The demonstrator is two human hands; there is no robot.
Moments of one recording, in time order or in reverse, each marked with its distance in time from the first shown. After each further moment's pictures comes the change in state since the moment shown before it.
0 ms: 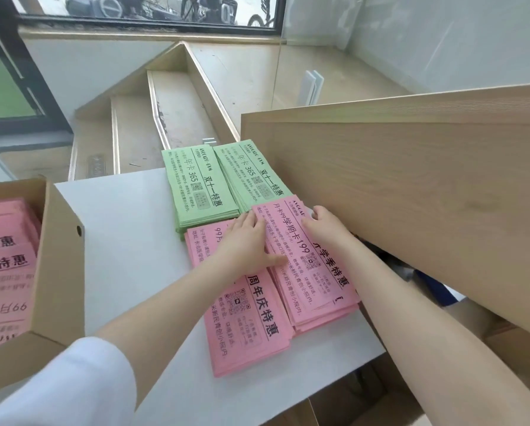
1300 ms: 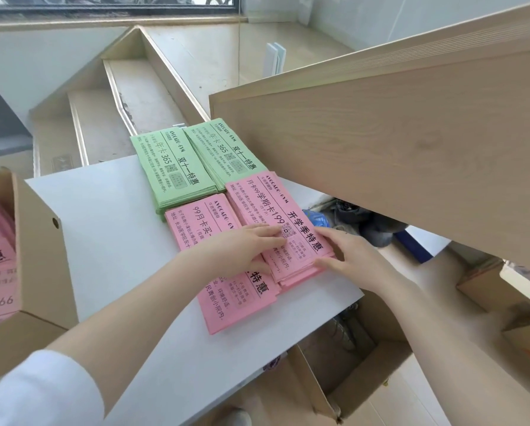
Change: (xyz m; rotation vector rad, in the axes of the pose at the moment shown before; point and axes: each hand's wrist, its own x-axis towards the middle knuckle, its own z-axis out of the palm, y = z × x) left_hand -0.043 0.007 0.006 0.230 -0.259 0.542; right_hand -0.110 0.088 -0.012 -0.212 -0.003 -0.310
